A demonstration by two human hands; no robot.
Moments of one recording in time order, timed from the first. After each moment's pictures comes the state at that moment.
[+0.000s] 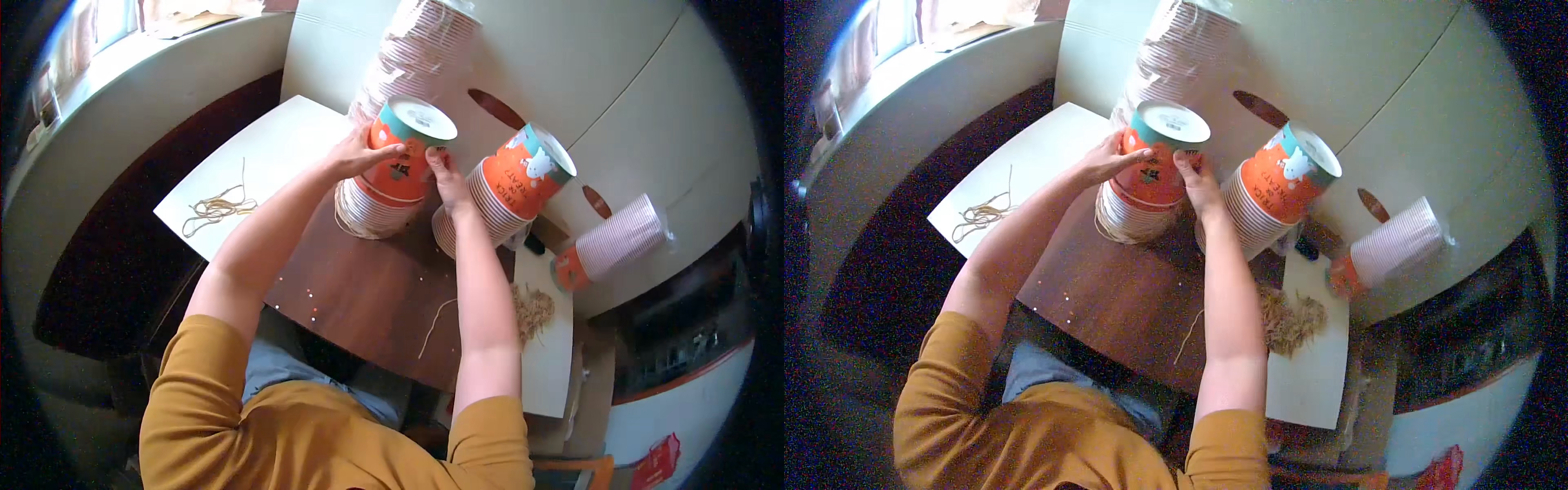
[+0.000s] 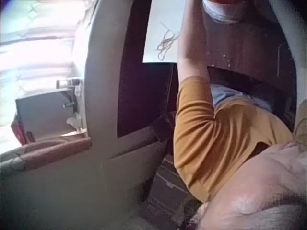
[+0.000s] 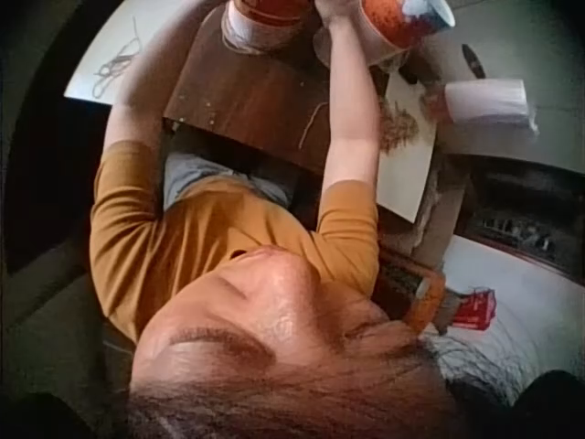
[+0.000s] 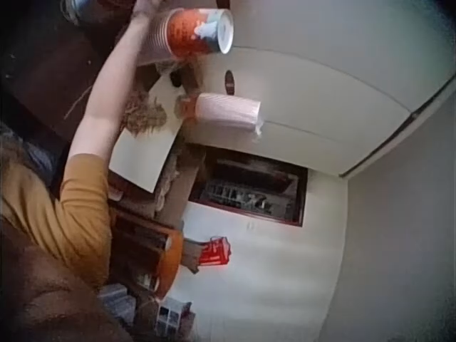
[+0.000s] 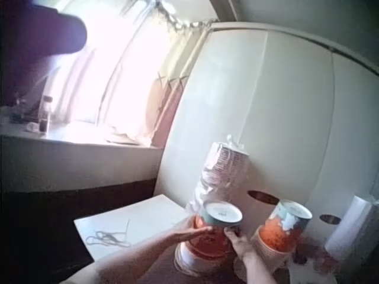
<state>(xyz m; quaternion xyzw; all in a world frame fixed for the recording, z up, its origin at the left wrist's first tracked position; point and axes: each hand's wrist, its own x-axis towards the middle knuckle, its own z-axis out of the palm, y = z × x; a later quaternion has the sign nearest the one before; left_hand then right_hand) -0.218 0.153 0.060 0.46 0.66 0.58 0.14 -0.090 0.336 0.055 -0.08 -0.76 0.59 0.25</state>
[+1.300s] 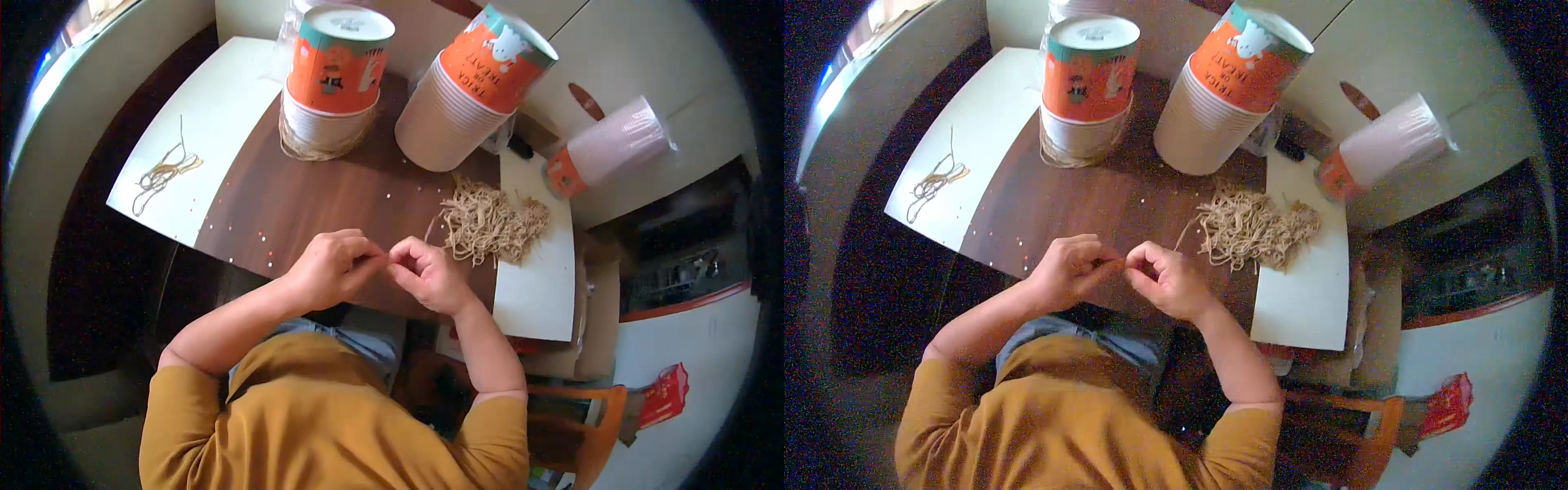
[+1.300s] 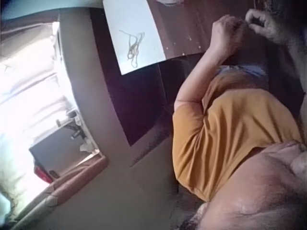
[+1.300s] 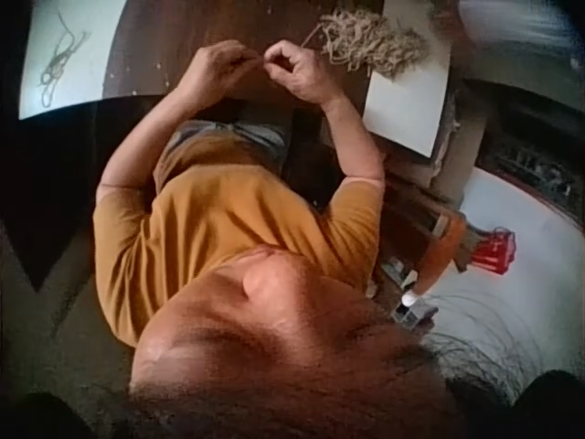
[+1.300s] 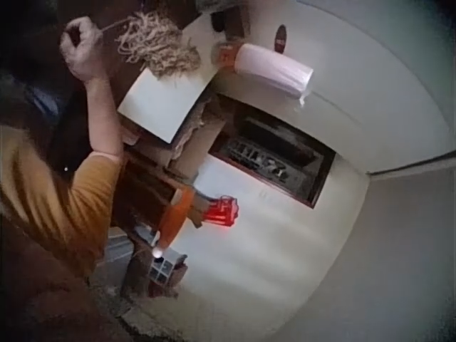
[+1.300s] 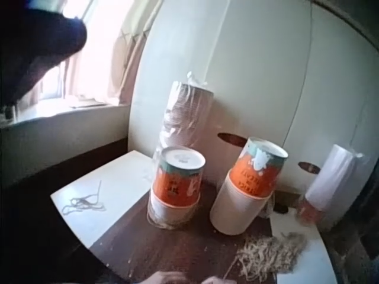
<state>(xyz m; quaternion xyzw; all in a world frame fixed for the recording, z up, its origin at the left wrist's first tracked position) 0.013 0.076 0.004 0.56 0.63 0.52 0.15 0.154 0.230 0.014 -0.12 -0.85 0.51 0.05</state>
